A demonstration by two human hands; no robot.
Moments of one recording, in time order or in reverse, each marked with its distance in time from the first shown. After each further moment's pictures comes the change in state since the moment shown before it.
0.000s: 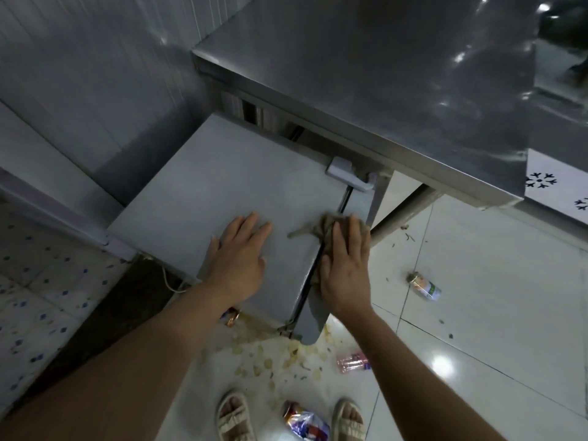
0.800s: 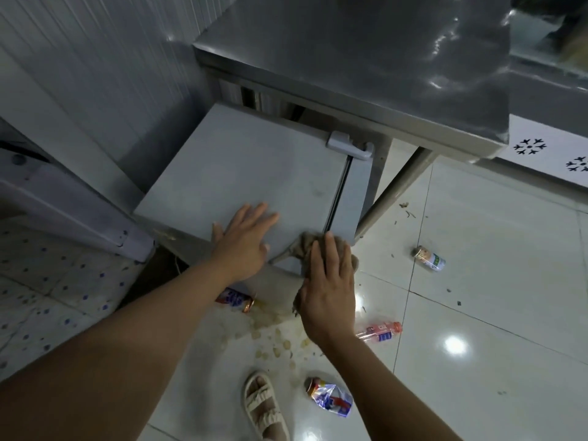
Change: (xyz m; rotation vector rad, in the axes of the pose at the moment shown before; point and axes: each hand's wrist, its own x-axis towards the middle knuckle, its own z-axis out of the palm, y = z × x) left_hand -0.029 -0.031 0.005 0.017 -0.053 0.116; right_hand -0.108 -0.055 0.020 -0.150 0.018 0.011
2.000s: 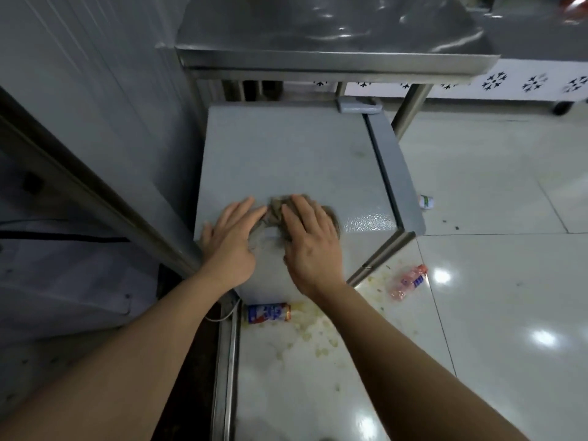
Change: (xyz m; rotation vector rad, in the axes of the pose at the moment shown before) left_hand 0.003 -0.156 -0.047 0.028 0.082 0.301; right_hand 0.053 -0.175 0.070 0.034 0.276 0.116
